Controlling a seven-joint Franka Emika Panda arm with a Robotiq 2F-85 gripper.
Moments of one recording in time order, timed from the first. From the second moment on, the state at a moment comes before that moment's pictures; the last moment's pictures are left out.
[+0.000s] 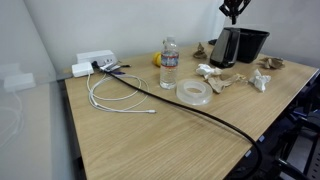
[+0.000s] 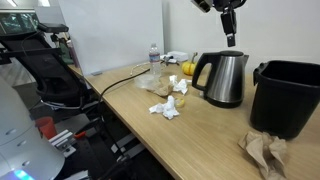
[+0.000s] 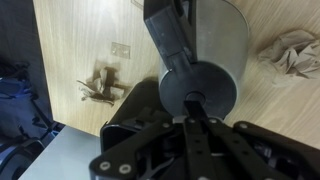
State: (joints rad) arm -0.05 0.34 -0.18 -1.65 -0.32 1.89 1.21
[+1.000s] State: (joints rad) arm -0.05 0.34 -0.18 -1.65 -0.34 1.89 1.21
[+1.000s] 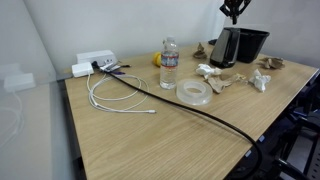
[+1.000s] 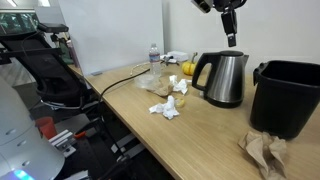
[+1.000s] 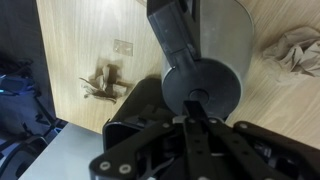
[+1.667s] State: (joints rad) arm -0.05 0.34 -0.18 -1.66 -0.34 1.88 1.21
